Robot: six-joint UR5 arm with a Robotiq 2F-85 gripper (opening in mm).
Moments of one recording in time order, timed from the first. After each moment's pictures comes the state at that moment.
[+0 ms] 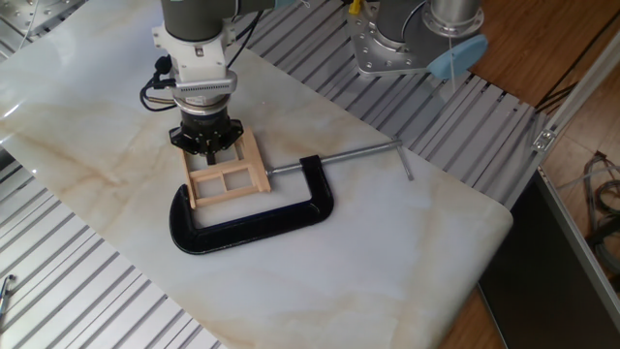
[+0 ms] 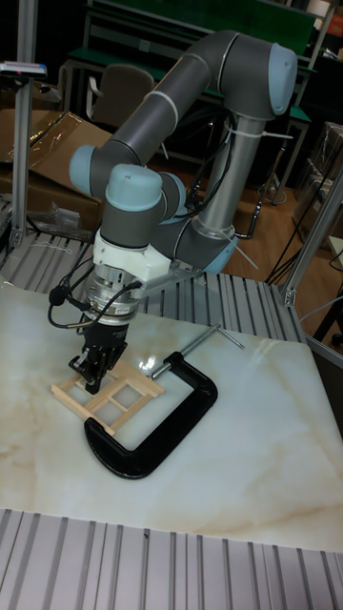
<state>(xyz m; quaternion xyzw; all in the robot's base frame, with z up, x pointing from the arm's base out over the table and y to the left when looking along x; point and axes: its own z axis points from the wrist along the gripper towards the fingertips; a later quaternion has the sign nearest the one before) 0.526 -0.094 0.011 -0.45 0.89 -0.04 0.06</state>
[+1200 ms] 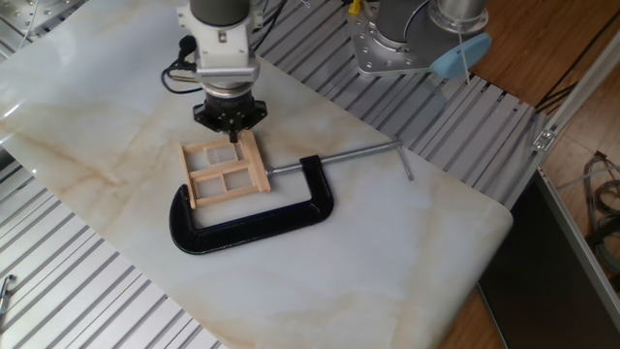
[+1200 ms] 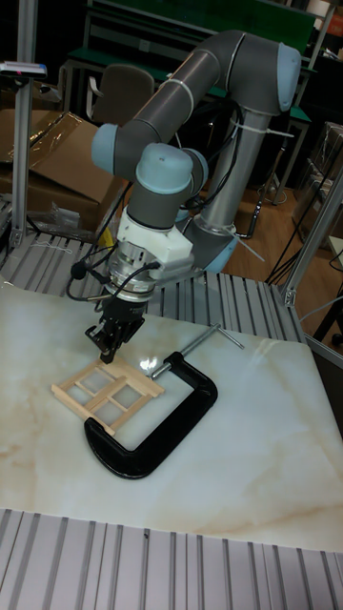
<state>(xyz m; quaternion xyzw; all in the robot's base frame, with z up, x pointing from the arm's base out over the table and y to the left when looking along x) 0.472 -0.078 0.038 -0.40 0.91 -0.04 0.00</state>
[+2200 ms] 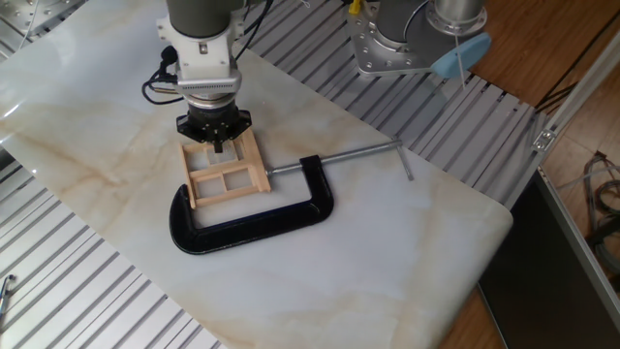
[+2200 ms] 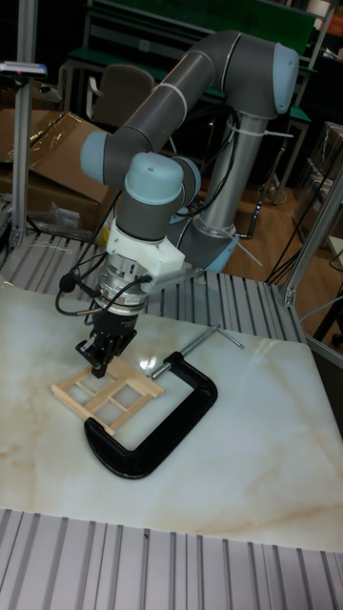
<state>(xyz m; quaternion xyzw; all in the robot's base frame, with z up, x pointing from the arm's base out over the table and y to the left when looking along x) 0.503 -0.090 0.031 -0.40 0.91 -0.04 0.00</state>
